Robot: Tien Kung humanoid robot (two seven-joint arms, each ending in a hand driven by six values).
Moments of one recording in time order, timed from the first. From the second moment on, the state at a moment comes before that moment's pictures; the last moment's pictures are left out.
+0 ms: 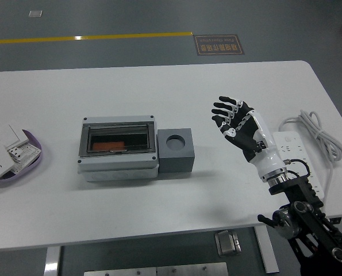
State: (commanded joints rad) left arm 0.14 0.12 -1.39 -0.23 1.36 0.01 0.34; right arm 0.03 -0.12 1.22 1.48 -1.00 0.02 0.36
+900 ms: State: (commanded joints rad) left arm 0.13 0.10 -1.21 -0.19 1.13 0.01 0.21; right arm 0.05 -0.11 1.22 1.48 -0.71 0.13 0.37
